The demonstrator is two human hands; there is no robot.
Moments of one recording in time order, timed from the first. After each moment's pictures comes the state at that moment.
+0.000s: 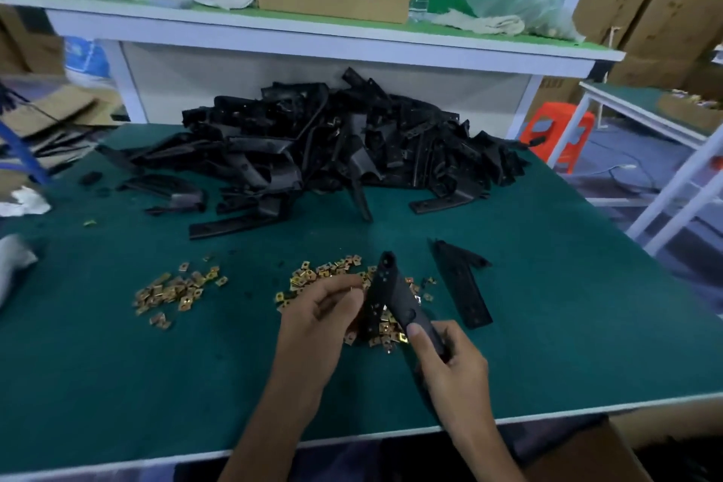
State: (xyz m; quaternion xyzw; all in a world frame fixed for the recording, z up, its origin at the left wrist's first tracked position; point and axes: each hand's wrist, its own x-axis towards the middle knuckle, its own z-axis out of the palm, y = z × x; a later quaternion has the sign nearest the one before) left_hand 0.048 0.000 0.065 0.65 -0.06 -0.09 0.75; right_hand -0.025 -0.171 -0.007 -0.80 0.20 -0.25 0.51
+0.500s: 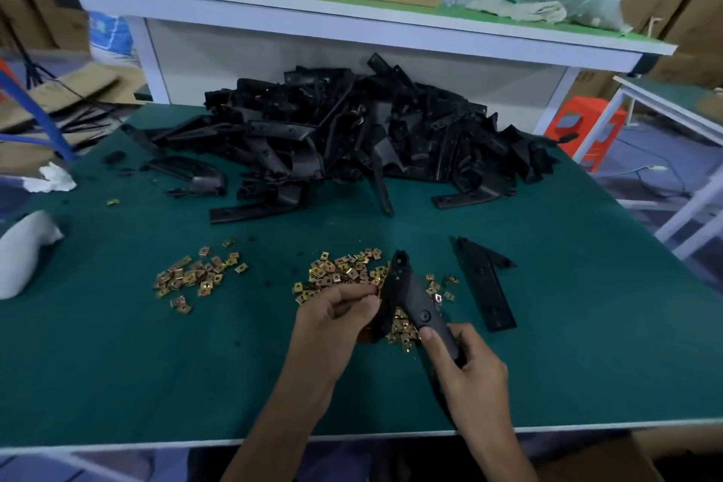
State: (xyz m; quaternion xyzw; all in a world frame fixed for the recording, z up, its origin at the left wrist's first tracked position) left_hand 0.054 0.005 0.056 0.62 0.00 -0.16 0.77; right_hand -0.024 -0.170 -0.004 -0.83 0.18 -0.26 0.46
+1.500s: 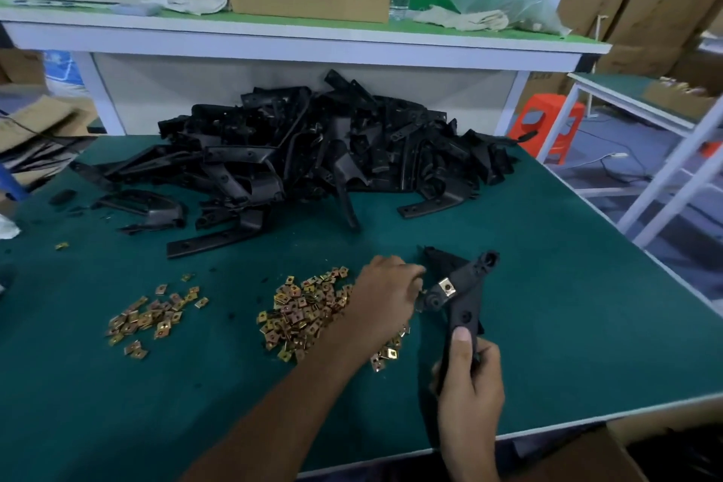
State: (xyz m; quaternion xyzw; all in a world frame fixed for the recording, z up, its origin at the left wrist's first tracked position) left_hand 0.121 -0.108 0.049 0.88 -0.38 0.00 0.28; right_hand -0.025 -0.167 -0.005 -0.64 0.34 -0.38 0.57
